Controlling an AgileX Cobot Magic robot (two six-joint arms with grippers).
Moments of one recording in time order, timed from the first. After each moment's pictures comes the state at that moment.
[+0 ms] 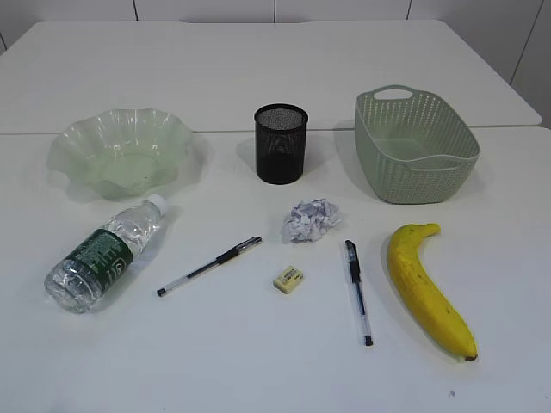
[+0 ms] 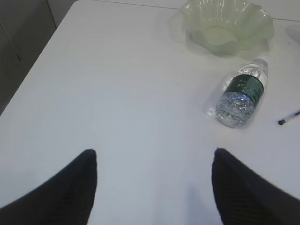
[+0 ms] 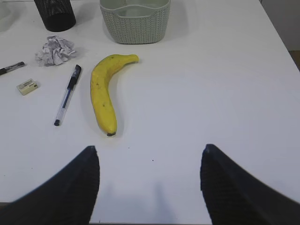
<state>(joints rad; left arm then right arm) -0.01 0.01 -0.53 0.14 1.11 -0.24 -0.01 -0.02 -0.50 0.03 1.14 -0.03</state>
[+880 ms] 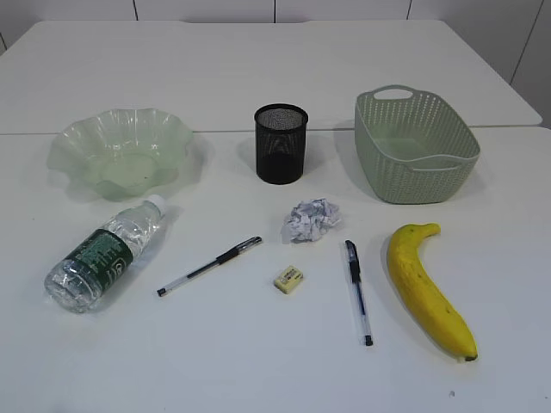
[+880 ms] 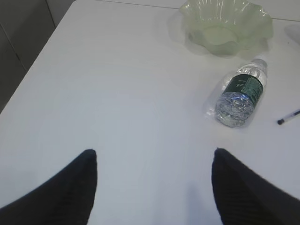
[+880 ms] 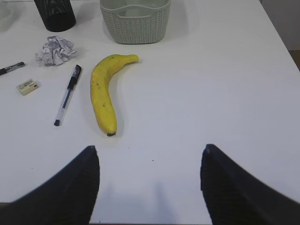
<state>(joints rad) -0.01 0.01 -0.53 0.14 1.11 -0.24 -0.01 -0.02 -0.50 0.03 1.14 -0.03</state>
